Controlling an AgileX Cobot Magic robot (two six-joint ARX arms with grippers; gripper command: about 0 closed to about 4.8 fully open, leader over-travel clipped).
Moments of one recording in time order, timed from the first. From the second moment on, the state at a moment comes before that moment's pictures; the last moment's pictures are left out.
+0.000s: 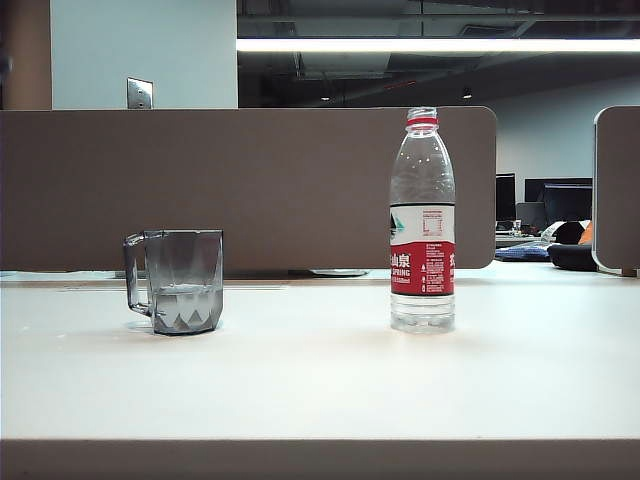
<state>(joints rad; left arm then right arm) -0.43 0.22 0.29 -0.20 0.10 0.03 0.48 0.01 0.37 -0.51 0.18 0.10</state>
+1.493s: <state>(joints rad) -0.10 0.23 0.00 0.17 0.11 -0.02 -0.03 0.01 0.01 0.00 0.02 -0.05</state>
